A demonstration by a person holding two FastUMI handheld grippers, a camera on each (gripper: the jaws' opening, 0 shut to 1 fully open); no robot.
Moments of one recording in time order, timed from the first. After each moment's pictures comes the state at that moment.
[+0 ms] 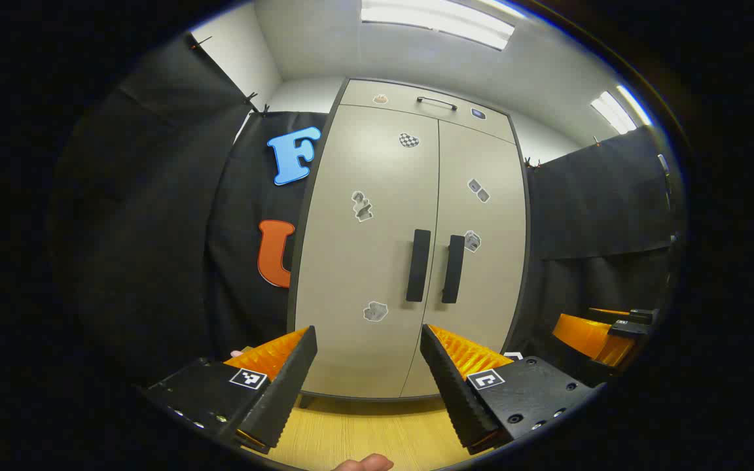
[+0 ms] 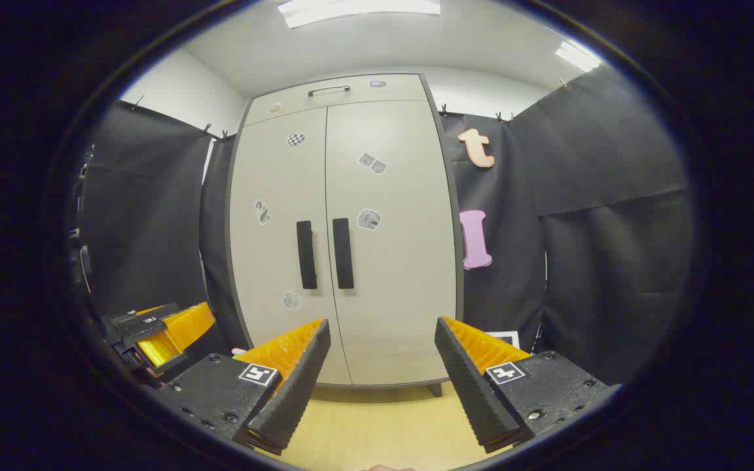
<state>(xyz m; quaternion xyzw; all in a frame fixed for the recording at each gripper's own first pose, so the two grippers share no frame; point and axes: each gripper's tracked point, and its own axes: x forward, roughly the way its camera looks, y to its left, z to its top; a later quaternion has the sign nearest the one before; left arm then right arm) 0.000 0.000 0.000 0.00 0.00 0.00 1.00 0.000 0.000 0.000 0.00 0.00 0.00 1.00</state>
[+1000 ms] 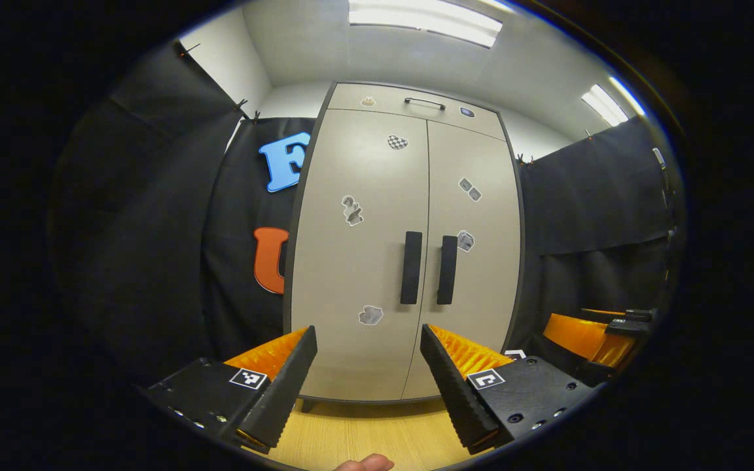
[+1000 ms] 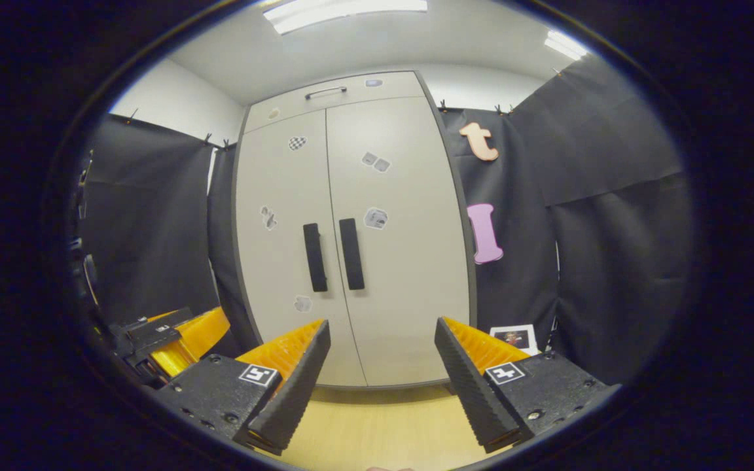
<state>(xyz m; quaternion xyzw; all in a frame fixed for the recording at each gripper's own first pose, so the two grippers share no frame) -0.002 -0.005 0.010 0.01 -0.01 -0.01 1.00 0.009 0.016 0.002 0.02 0.00 0.03 1.00</state>
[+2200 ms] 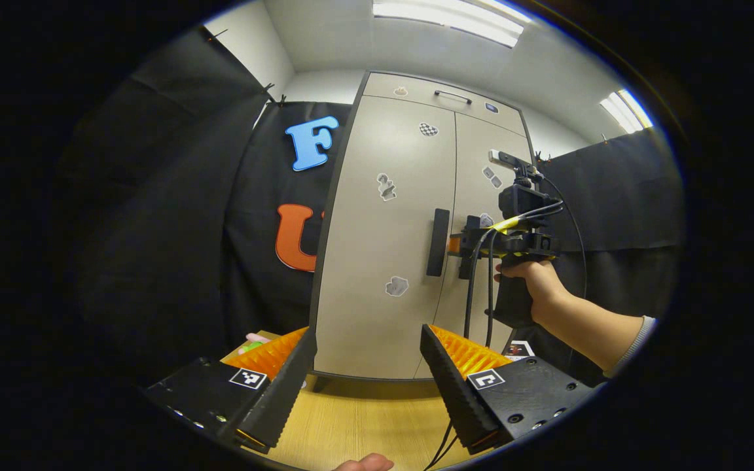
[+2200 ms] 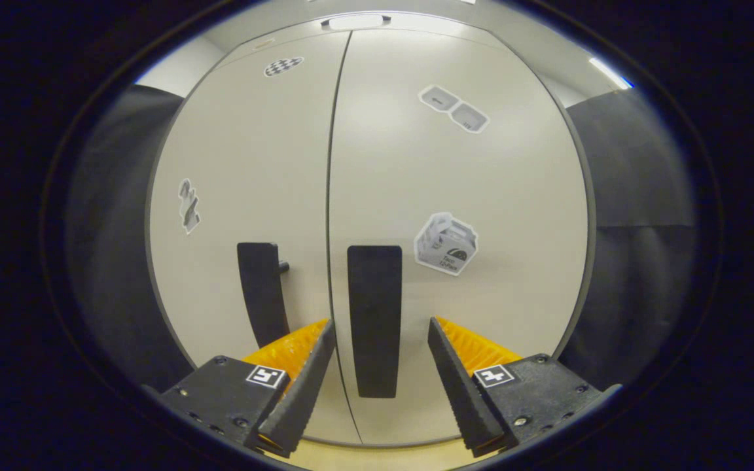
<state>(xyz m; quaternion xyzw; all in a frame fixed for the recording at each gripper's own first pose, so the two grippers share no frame) 0.006 0.003 0.003 -0.01 0.03 0.02 1.00 0.255 0.065 0.055 -0.03 0.03 0.00 1.00</state>
